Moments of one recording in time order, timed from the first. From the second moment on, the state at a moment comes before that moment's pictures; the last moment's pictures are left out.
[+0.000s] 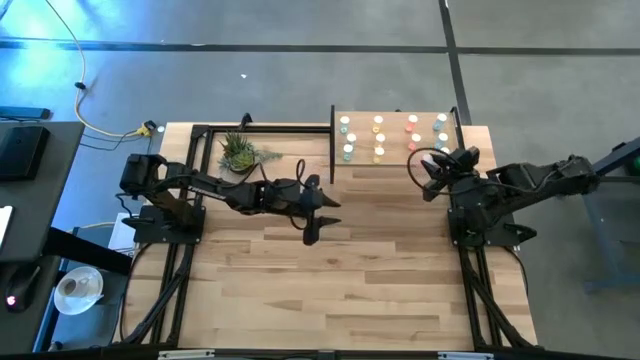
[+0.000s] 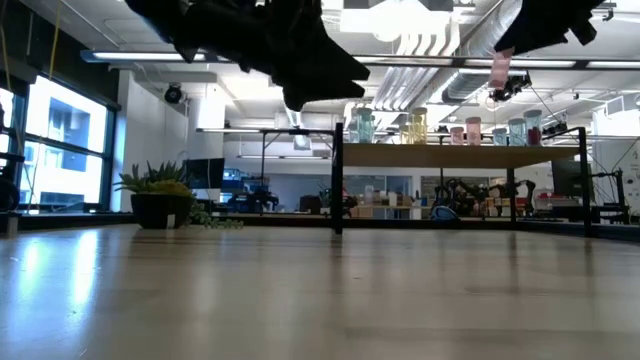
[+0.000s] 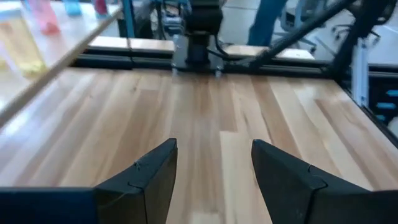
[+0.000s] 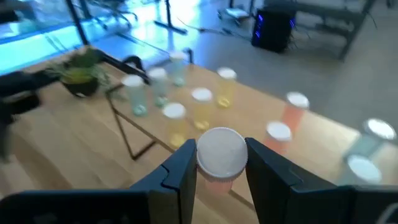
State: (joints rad) left arm 0.10 1.63 0.90 0.40 -0.01 -0.05; right arm 0.28 0.70 0.88 -0.93 1.02 0.69
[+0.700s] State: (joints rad) left arm 0.09 1.62 0.89 0.42 0.00 -0.05; right arm -0.05 0.86 0.88 -0.97 0.83 0.75
